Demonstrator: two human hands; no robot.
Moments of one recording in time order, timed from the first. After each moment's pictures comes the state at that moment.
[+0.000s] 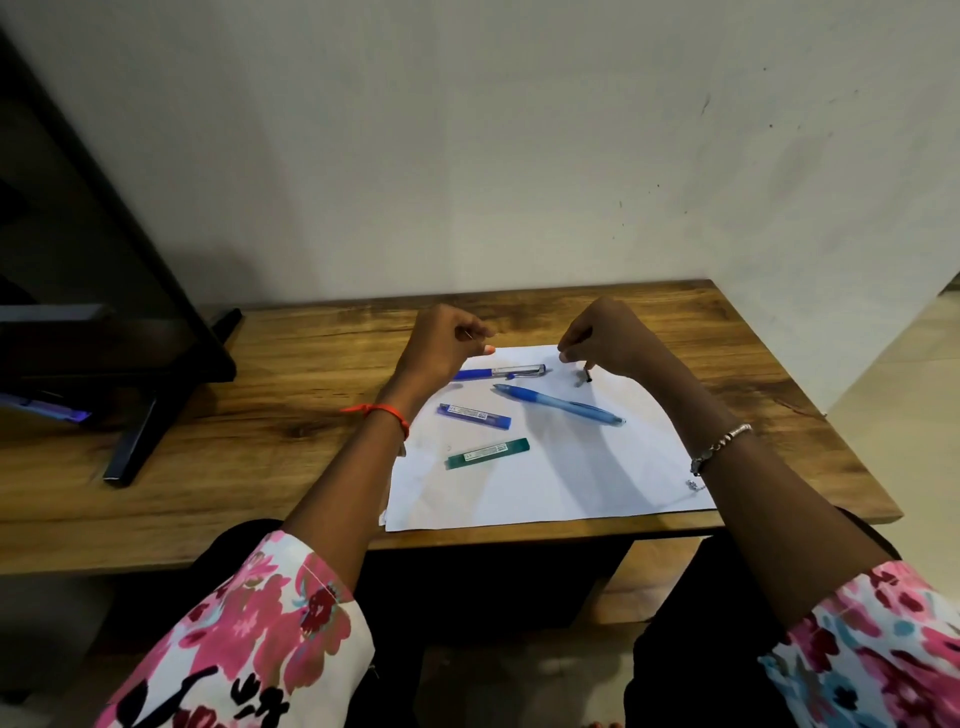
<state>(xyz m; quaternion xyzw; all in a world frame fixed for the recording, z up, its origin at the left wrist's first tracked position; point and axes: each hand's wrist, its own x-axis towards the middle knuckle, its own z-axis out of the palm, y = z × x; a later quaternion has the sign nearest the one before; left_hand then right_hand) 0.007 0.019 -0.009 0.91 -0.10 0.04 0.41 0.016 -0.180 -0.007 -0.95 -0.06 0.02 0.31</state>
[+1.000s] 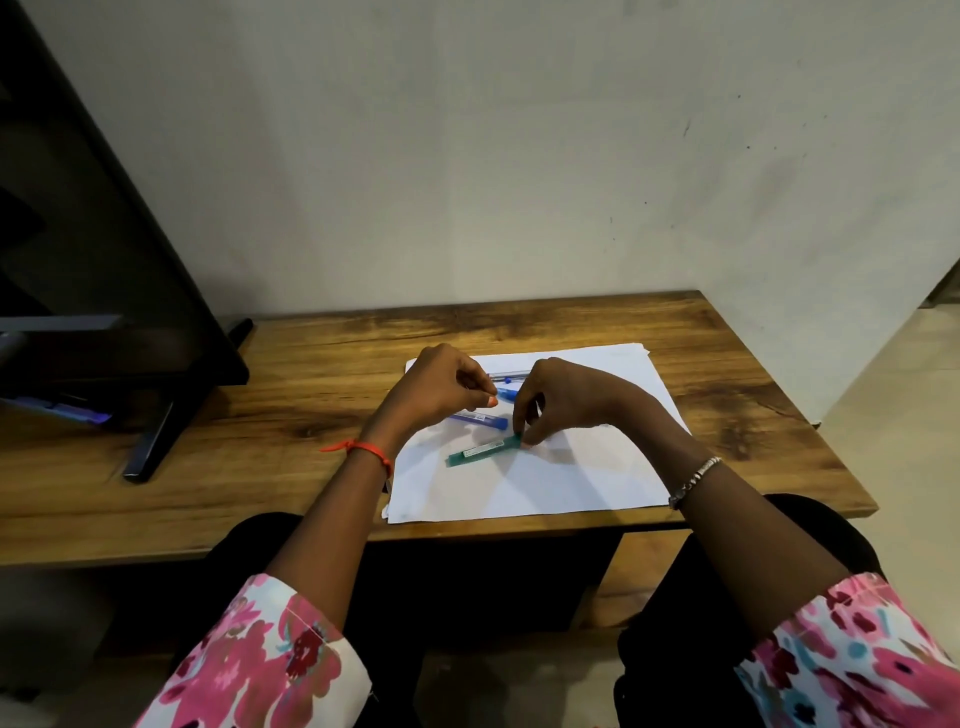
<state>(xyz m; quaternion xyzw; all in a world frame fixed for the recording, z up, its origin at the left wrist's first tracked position) -0.031 0.028 -0.004 0.92 -0.13 -0.08 0.37 -0.029 -0.146 -0.003 -0.92 -0.27 0.19 0.23</state>
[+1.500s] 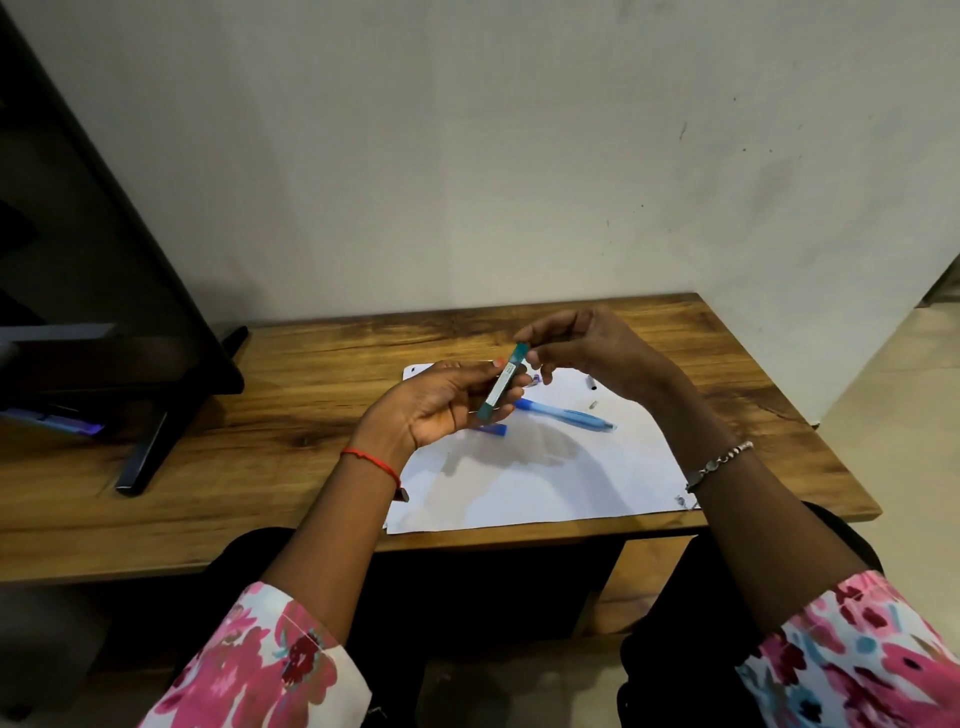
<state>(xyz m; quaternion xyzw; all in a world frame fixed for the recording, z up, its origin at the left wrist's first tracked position) -0.043 0.018 0.013 0.57 0.04 -0.30 0.76 -0.014 -0.172 0.008 -0.73 -0.19 0.09 0.65</state>
